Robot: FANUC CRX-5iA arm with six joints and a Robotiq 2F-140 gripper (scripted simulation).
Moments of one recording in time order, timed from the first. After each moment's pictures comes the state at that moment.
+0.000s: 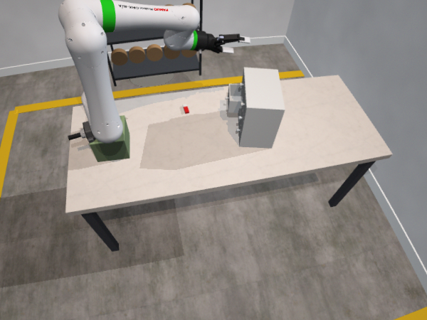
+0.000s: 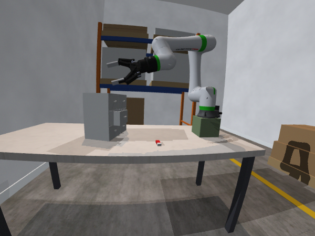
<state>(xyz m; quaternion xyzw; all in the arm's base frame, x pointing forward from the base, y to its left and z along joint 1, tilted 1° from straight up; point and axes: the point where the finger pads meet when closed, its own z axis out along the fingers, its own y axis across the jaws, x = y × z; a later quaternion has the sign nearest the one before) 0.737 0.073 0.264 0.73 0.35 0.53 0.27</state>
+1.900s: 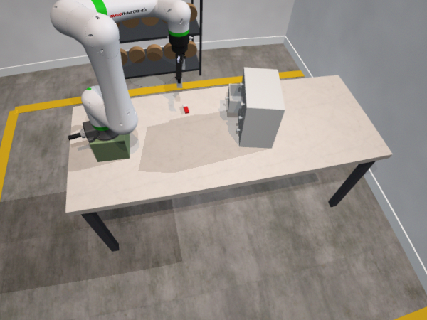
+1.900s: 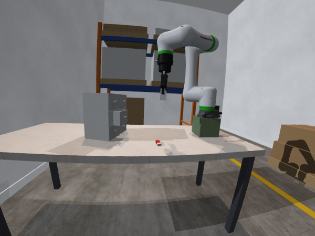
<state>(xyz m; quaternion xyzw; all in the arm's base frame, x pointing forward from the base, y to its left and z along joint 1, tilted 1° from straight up) 0.428 0.093 0.133 0.22 0.98 0.00 0.00</state>
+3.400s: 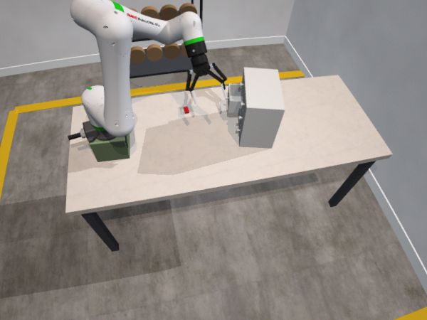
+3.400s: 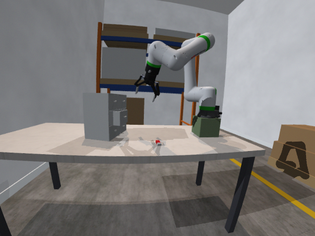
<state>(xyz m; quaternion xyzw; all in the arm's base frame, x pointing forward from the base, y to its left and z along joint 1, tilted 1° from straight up) 0.498 -0.124 0.149 -0.45 0.82 -0.31 -0.13</state>
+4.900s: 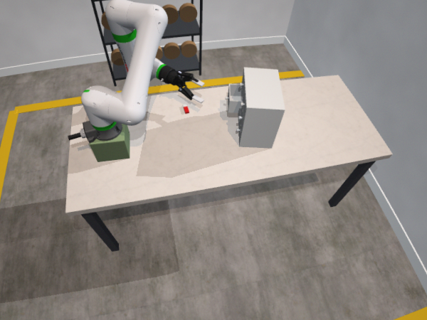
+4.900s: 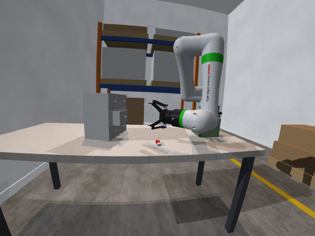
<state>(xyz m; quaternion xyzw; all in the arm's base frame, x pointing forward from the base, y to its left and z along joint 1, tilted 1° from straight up) 0.520 0.051 0.033 -0.69 -0.18 -0.20 -0.67</state>
